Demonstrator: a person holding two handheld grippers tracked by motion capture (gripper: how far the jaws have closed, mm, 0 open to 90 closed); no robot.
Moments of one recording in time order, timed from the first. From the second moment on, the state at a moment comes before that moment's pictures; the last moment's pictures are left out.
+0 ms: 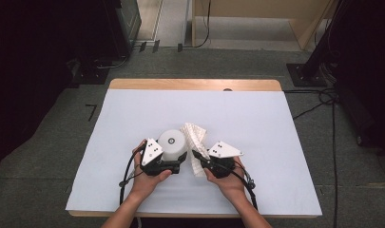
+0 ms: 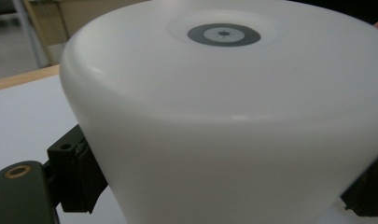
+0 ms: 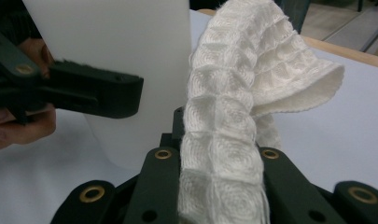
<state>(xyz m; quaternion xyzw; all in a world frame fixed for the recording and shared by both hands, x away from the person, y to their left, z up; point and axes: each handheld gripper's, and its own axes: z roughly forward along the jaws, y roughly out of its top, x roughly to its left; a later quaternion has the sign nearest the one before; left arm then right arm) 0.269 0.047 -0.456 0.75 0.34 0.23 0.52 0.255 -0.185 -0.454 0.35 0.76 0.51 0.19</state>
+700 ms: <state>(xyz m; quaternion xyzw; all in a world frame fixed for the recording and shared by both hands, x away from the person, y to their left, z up) 0.273 0.048 -0.472 0.76 0.37 0.26 0.48 0.255 -0.195 -0.452 0.36 0.75 0.51 0.20</state>
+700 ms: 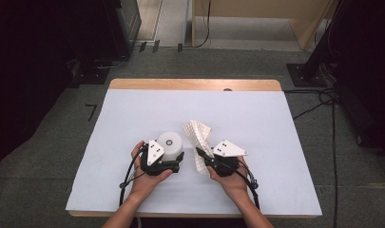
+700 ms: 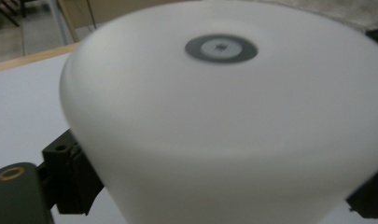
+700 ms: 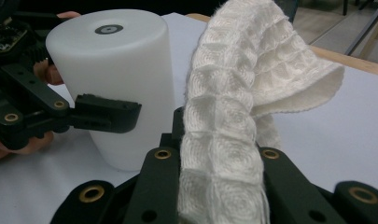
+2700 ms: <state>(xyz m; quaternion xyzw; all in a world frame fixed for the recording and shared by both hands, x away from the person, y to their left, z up) 0.270 0.047 -0.456 0.77 0.32 0.16 0.53 0.244 -0.181 -0.445 0.32 0.76 0.52 0.21</state>
